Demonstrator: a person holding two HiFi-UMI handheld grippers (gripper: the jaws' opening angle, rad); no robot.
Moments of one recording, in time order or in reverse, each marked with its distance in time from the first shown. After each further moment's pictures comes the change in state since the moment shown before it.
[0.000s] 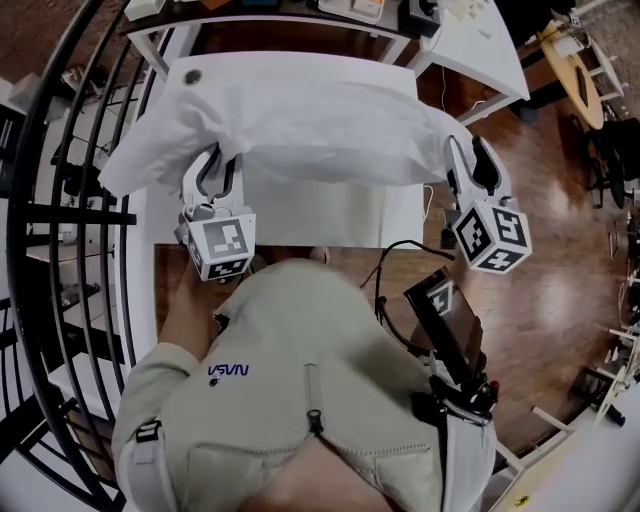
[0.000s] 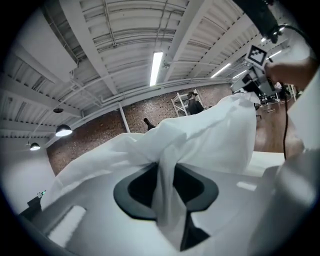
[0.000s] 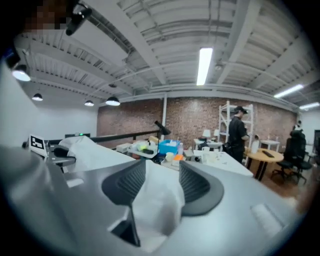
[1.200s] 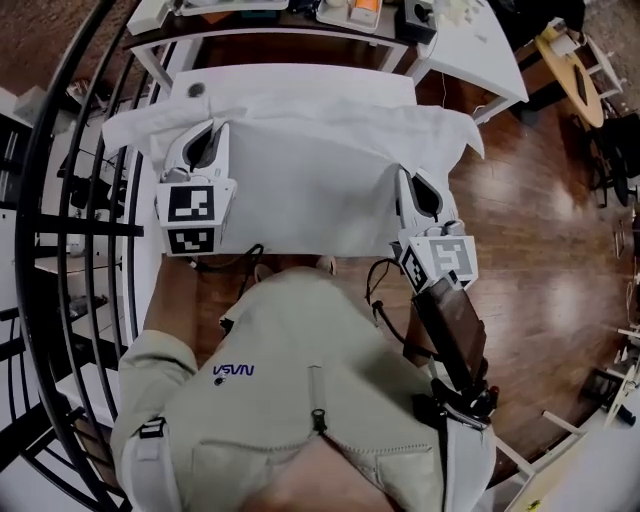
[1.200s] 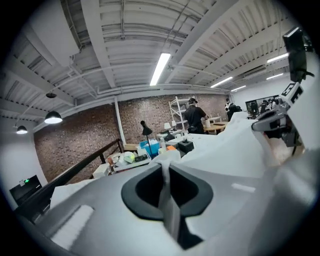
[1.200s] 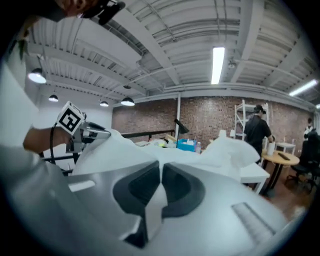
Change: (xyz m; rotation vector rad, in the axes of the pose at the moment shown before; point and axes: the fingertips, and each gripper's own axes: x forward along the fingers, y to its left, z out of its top) left arm 0.023 0.041 0.056 -0.126 0.015 -0.138; right arm -0.006 0.104 -0.031 -0.060 -0.003 0.155
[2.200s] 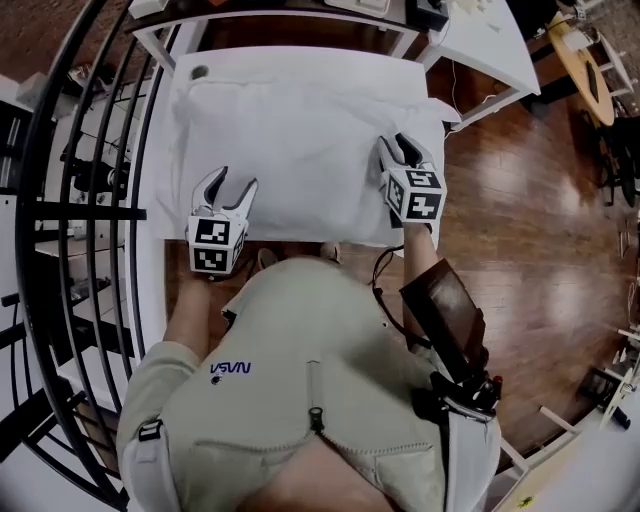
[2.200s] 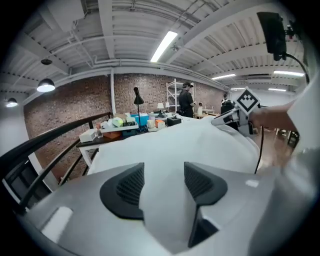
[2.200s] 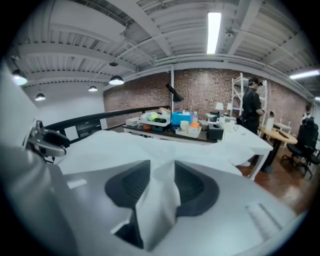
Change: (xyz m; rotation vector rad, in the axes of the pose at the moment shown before) left arm -0.009 -0.064 -0.165 -0.136 0.182 -0.123; right arm 0.100 -0.039 -0.135 0.087 0.283 -0.025
